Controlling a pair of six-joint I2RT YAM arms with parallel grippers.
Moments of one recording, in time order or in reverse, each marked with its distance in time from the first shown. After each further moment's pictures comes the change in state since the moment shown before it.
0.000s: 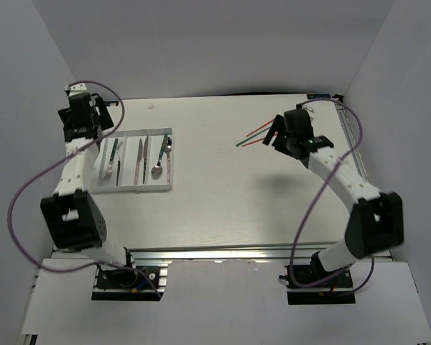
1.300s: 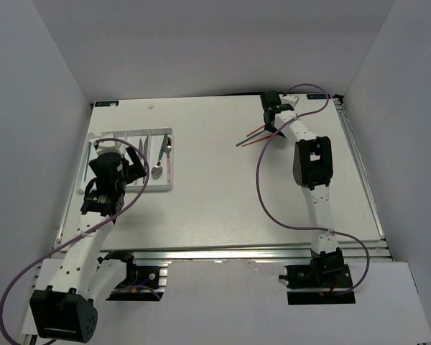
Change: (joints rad) left arm -0.299 -0.773 -0.689 -0.031 0.060 -0.264; right arm -0.084 1.118 1.098 -0.388 0.449 -0.032
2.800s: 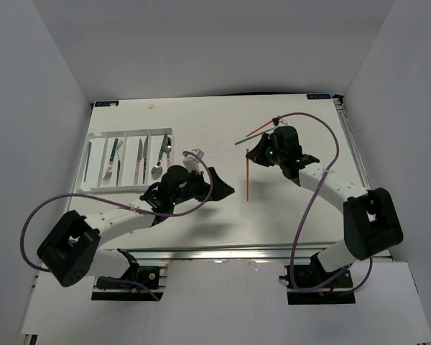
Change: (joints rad) left arm -0.596 0.397 -0.119 0.629 0.508 -0.452; right arm 0.137 -1.013 -1.273 0.739 -0.740 0.031
